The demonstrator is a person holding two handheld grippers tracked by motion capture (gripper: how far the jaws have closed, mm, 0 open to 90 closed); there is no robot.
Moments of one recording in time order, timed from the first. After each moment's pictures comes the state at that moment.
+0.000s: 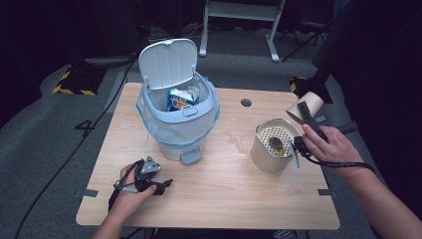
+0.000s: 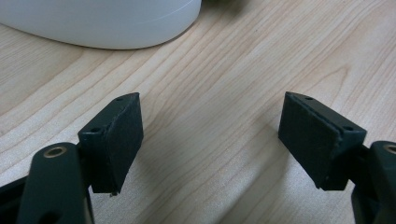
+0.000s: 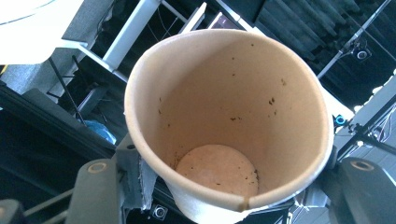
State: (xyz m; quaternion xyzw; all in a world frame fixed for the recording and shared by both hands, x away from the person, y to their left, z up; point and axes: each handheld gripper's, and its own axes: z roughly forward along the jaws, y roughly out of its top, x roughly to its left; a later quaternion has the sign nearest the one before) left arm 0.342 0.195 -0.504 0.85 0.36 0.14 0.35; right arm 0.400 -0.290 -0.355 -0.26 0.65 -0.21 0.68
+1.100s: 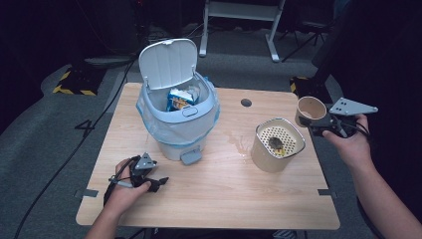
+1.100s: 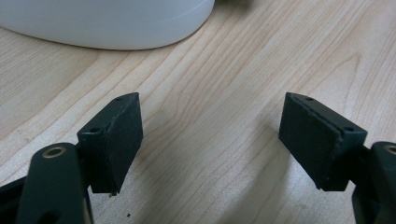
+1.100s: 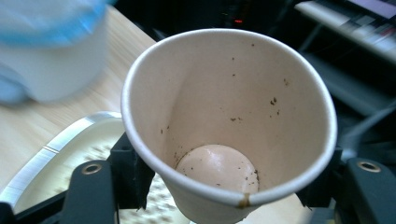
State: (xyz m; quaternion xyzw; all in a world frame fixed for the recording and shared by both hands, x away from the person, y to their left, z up) left arm 0.356 0.212 -0.504 0.87 0.32 0.12 0.36; right arm 0.433 -0.363 -0.310 0.27 0.80 0.45 0.29
